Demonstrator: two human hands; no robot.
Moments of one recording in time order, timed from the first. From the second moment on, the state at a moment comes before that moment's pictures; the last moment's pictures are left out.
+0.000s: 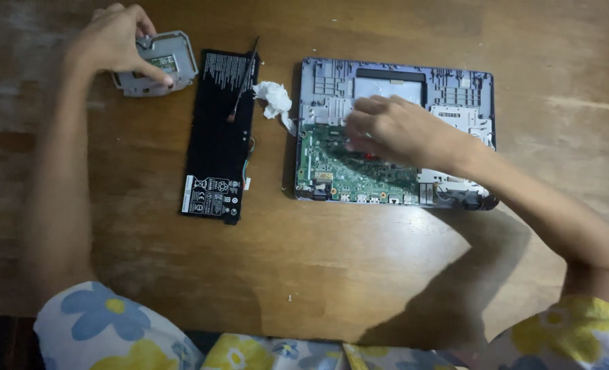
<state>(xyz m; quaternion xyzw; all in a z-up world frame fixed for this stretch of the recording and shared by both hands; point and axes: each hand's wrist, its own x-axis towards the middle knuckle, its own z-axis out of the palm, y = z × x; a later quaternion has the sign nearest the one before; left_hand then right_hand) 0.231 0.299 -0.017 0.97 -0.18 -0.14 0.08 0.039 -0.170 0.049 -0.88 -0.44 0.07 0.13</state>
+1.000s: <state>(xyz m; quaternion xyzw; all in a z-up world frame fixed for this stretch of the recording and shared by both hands) 0.117 0.081 0.020 0.66 -0.07 -0.28 0.70 0.002 -0.208 0.115 -0.89 -0.33 -0.11 0.30</state>
